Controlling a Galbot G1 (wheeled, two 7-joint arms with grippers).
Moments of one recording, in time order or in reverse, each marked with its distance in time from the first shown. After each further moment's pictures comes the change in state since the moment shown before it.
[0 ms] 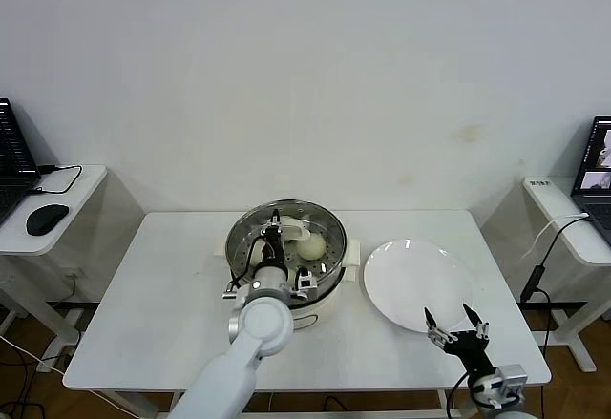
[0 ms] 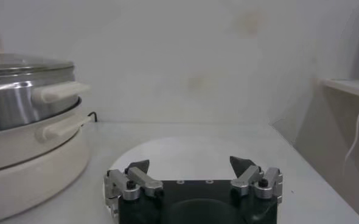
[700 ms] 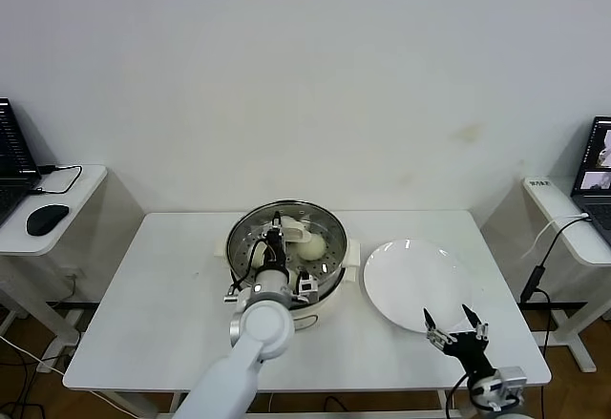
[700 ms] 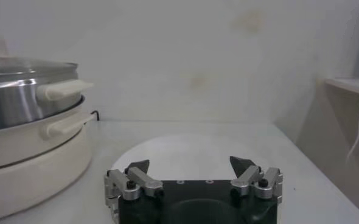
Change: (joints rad) left arm 0.022 -0.012 -0.011 0.011 0.004 -0.026 -0.034; right arm -0.011 0.008 0.000 0.011 -0.007 0.003 -0.001
